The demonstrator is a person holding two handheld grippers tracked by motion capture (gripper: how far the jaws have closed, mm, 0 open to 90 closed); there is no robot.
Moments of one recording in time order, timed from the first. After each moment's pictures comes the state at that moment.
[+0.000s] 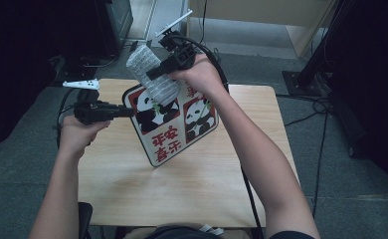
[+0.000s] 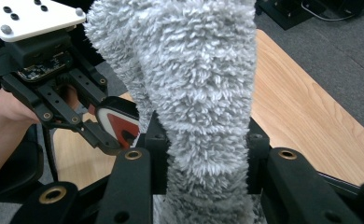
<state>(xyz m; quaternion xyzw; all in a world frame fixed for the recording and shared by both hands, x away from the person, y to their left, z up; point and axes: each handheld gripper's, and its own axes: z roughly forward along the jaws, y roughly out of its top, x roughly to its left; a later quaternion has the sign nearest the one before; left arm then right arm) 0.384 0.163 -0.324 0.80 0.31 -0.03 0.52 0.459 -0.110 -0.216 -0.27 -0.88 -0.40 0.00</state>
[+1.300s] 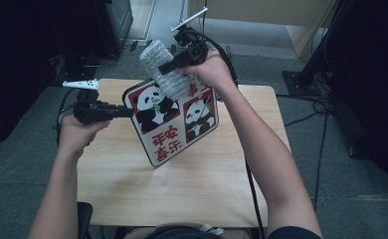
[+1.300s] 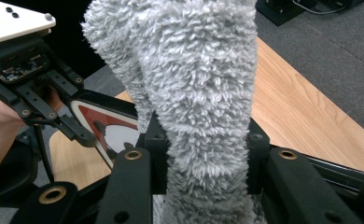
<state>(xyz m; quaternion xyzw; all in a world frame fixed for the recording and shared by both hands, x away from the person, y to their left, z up) 0.385 0.165 -0.325 0.80 0.31 -0.03 0.52 0.479 -0.140 -0.220 -0.30 -0.86 -0.41 0.02</state>
